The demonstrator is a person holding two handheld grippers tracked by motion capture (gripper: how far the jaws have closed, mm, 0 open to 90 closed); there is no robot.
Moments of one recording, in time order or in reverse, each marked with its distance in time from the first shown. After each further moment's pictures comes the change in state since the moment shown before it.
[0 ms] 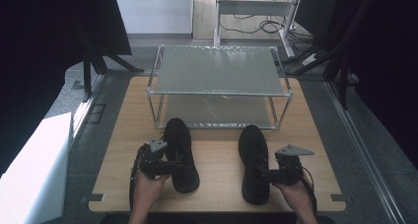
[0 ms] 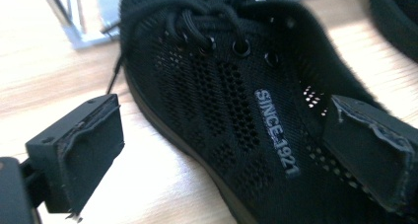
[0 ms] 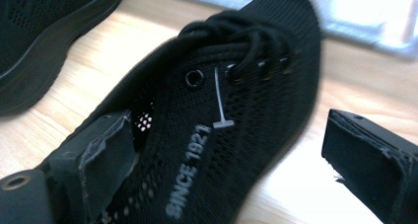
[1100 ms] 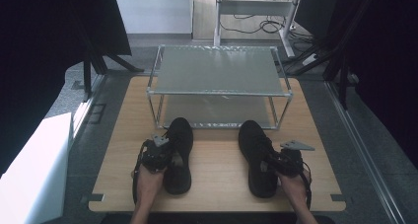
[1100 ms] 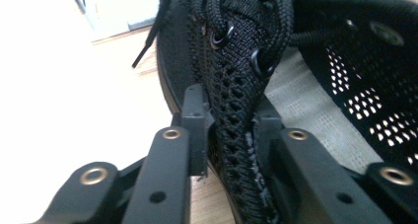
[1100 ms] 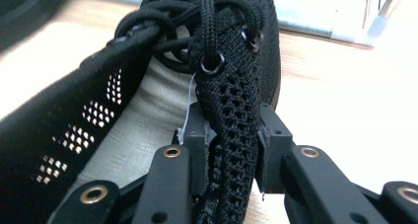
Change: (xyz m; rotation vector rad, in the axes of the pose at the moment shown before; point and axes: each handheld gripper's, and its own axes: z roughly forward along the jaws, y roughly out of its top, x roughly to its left) left arm 0.019 -0.002 0.023 0.025 0.054 0.013; right arm -0.035 -0.007 0.021 -0.052 -0.083 0.098
